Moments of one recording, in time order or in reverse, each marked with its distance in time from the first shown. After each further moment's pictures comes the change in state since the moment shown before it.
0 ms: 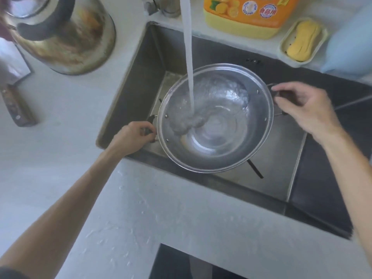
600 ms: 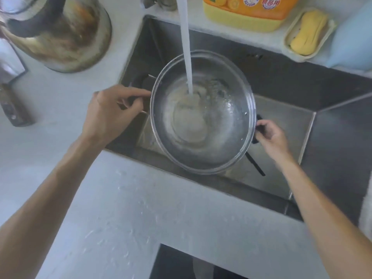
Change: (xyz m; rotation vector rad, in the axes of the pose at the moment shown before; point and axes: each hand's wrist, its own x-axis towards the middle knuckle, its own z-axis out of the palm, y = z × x) left_hand -0.020 0.035 -0.048 -0.132 0.451 0.338; right_hand -0.034 0.092 0.080 0.259 0.005 0.265
